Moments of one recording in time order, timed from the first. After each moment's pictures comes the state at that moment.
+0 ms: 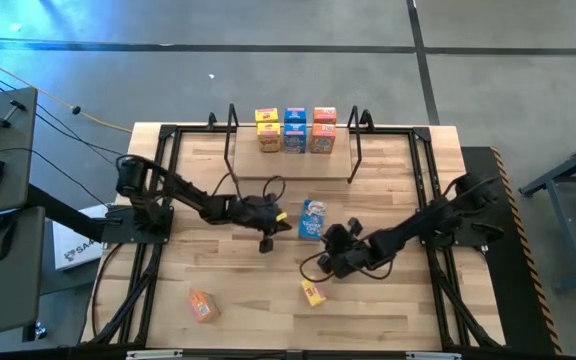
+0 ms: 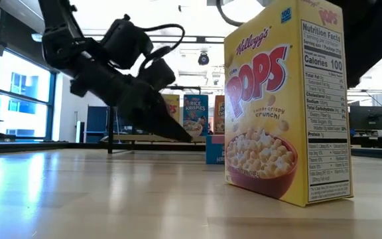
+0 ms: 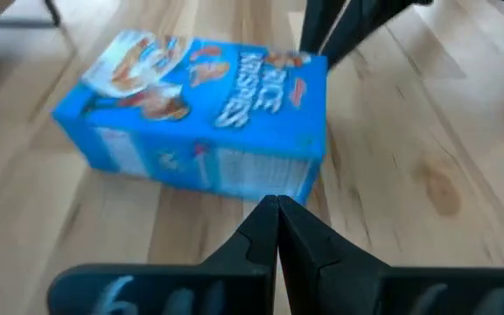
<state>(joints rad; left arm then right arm) -0.02 1.85 0.65 0.67 0.03 -0.01 0.43 1.75 0.80 -0.07 0.68 0.92</state>
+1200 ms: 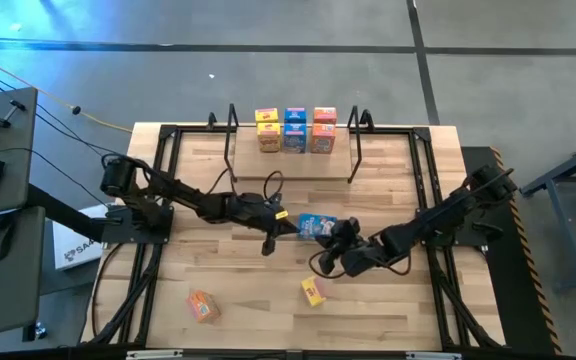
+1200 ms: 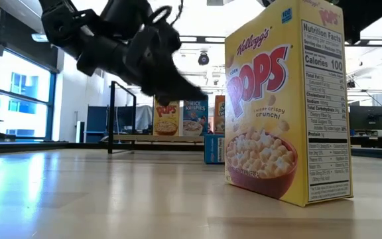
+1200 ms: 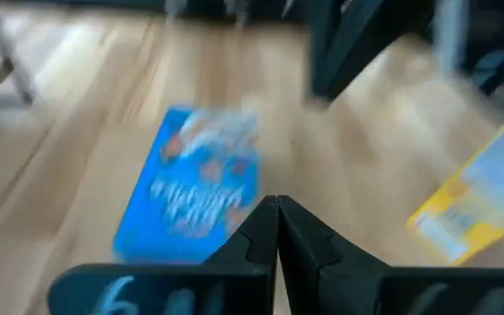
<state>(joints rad) -0.04 1.73 0.71 0.61 0.09 -0.08 0.47 1.58 0.80 0.04 0.72 0.94</state>
